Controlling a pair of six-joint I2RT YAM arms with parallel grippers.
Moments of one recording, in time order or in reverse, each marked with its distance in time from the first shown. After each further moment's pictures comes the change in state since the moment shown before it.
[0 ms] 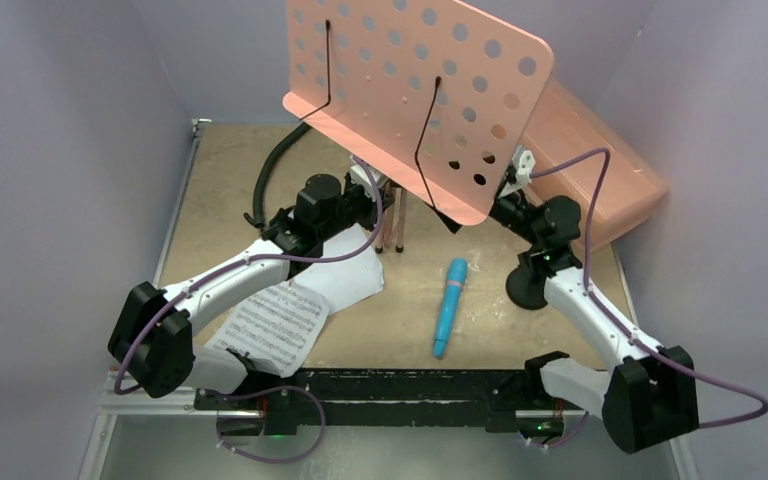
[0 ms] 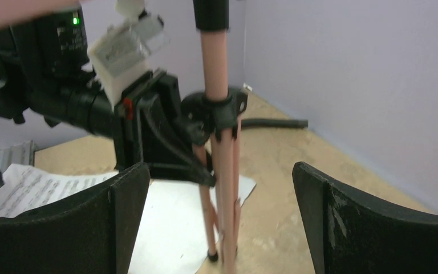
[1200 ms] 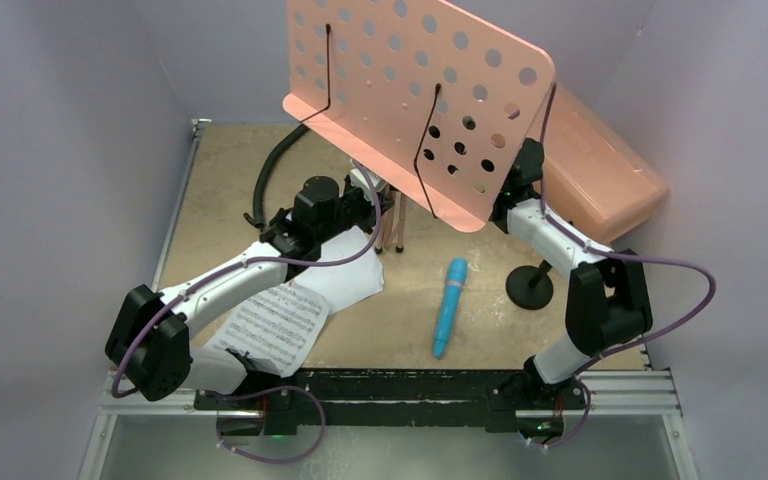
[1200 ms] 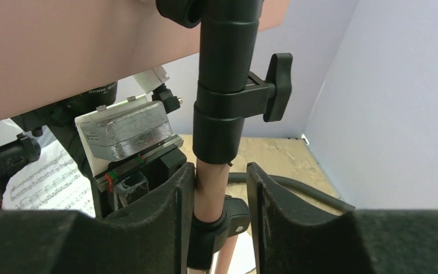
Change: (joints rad) left arm -0.001 -0.020 -0.017 -0.002 0.029 0.032; right arm 0.069 0.512 0.487 0.282 -0.321 0.083
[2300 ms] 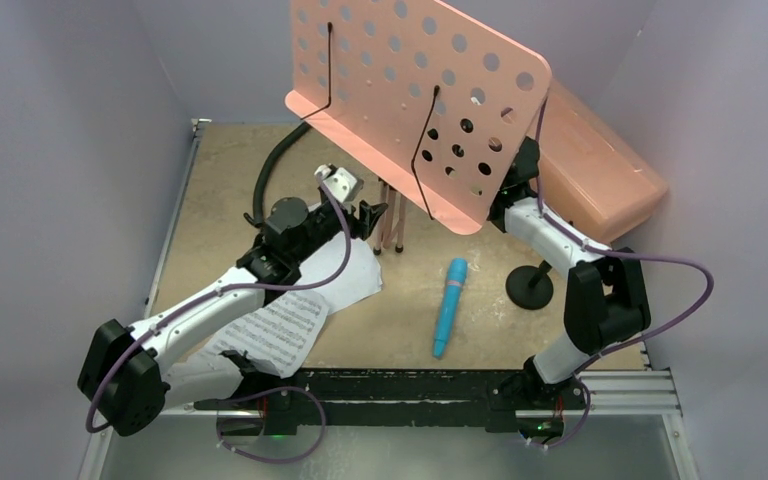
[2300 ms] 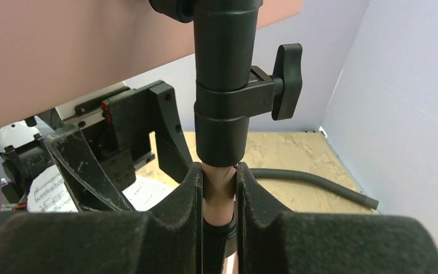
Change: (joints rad) left arm 0.005 -0.177 -0.145 0.137 -0.061 -0.037; right arm 0.012 0.023 0.022 -0.009 -0.021 0.062
